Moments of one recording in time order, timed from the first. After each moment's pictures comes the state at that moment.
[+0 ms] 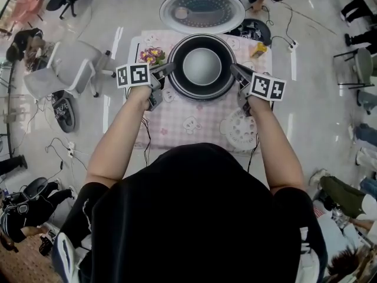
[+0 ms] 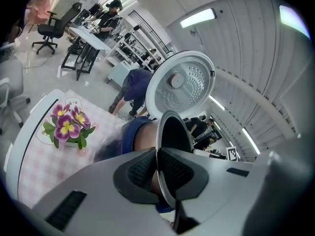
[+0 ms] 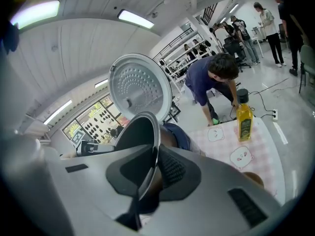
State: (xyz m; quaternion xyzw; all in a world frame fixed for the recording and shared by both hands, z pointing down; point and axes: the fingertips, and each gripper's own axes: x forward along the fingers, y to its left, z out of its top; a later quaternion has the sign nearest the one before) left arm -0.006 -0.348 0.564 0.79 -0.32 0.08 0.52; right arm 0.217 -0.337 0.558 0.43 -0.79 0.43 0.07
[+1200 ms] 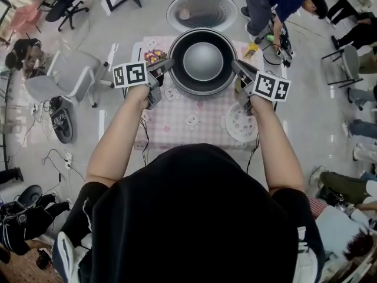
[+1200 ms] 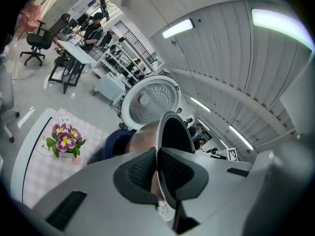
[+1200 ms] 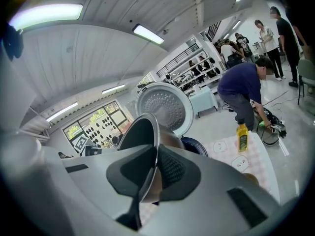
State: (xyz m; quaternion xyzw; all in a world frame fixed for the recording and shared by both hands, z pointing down) left arm -0.027 -0.309 0.479 0.84 -0.29 0.03 0.45; right arm 0.194 -0.282 0.457 0.46 -0.81 0.36 0.02
